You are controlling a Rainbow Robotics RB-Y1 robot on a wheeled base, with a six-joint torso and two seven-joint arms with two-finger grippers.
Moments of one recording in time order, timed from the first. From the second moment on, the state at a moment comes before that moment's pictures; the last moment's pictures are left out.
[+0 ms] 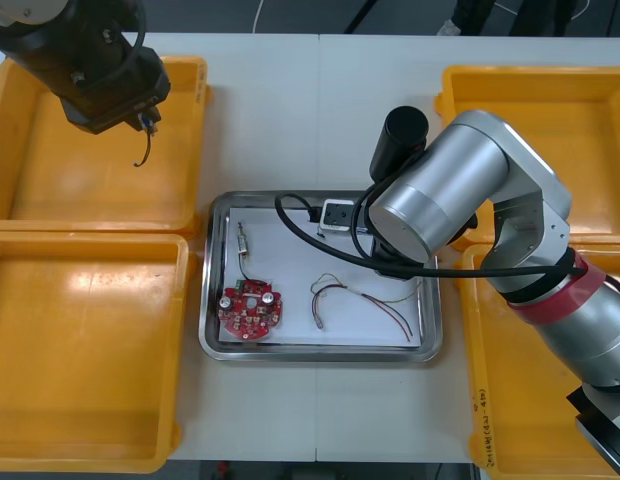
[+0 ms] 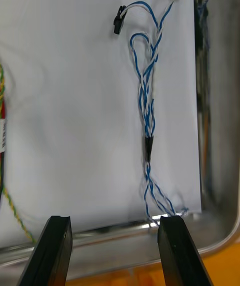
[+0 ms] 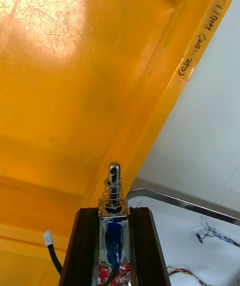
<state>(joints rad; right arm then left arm) -0.66 -0.39 0.53 -1.87 -0.35 1.80 2.13 -0.95 0.71 -0.21 -1.56 0.80 1.74 -0.61</state>
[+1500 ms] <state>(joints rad) -0.20 -0.40 -0.29 -2.37 -0.38 1.92 1.77 -0.90 0.56 -0.56 -1.71 0.77 1.63 -0.60</state>
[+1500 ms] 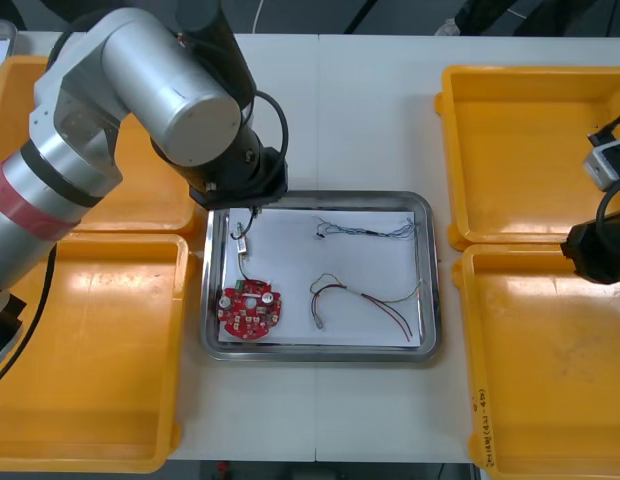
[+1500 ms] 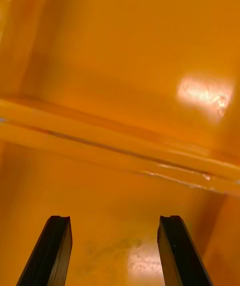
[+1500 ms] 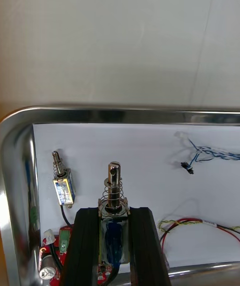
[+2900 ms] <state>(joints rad) -0.04 -0.45 -0.36 -2.28 -0.52 1.92 1.48 -0.84 0.56 -0.74 -1.63 0.70 1.42 -0.60</state>
